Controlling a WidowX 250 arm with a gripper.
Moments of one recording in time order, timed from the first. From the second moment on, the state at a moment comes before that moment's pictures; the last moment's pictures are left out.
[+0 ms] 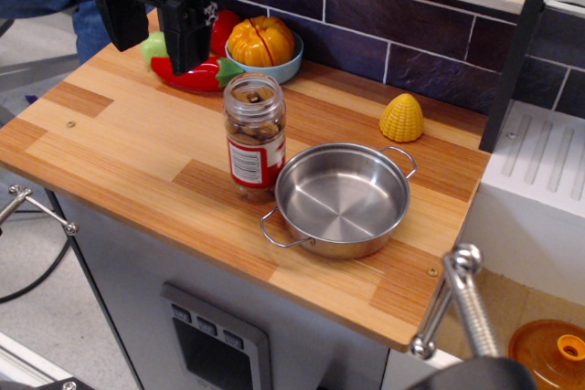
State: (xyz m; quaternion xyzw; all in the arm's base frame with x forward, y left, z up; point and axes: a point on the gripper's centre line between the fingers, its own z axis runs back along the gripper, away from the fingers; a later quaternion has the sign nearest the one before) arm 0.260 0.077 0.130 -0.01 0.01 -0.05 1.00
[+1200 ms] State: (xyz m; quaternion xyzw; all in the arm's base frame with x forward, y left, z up) arm 0.257 0.163 0.159 -0.22 0.08 0.42 0.88
